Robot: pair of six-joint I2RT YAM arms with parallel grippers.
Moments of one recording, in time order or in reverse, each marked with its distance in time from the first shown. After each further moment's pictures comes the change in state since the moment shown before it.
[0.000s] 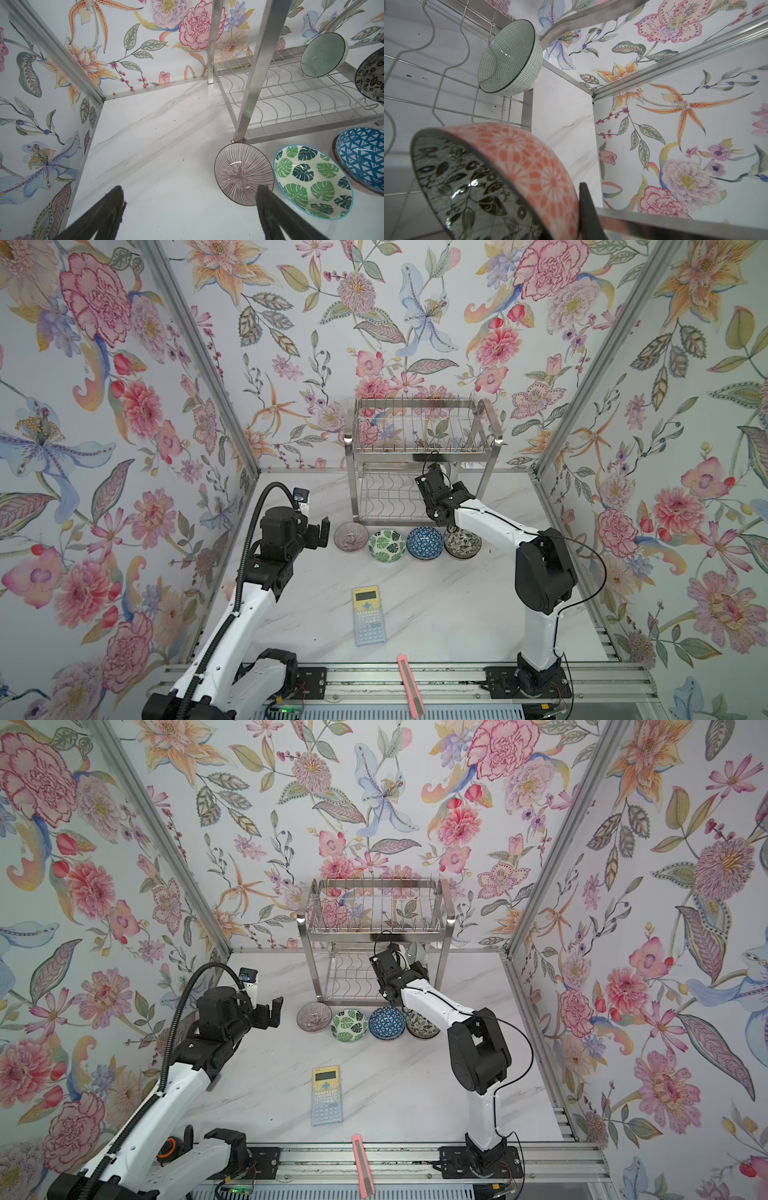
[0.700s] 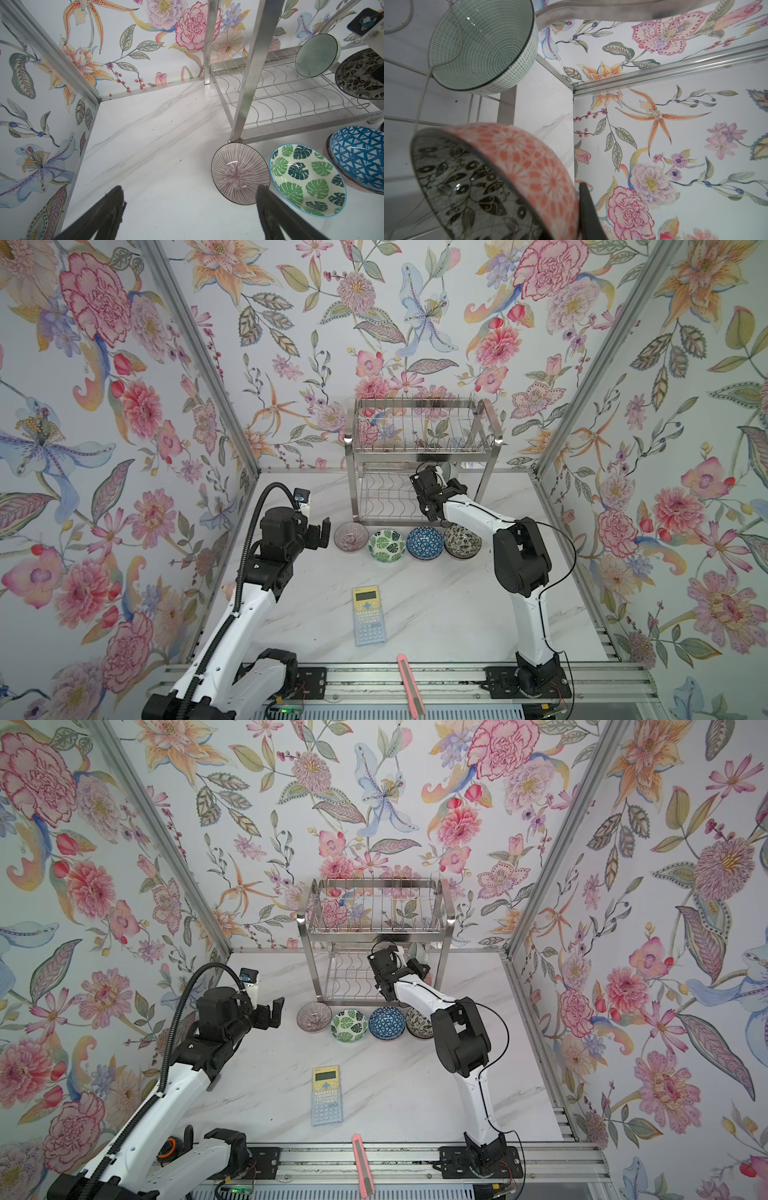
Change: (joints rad) left arm 0.000 -0.005 -0.002 0.000 0.019 0.000; right arm -0.039 0.187 0.140 0.008 0.146 -0.165
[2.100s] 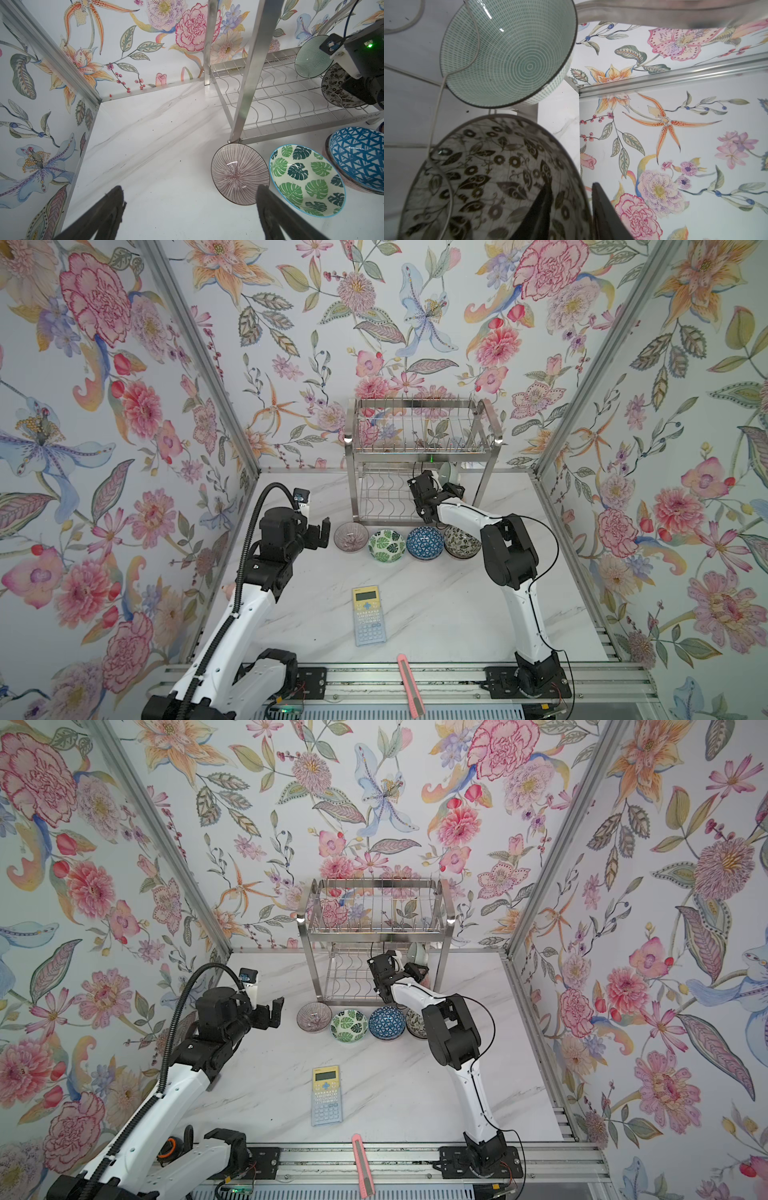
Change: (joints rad) left arm 0.002 -0.003 0.000 0.000 0.003 0.000; right arm -0.009 0.121 0.025 0.111 0.011 -0.056
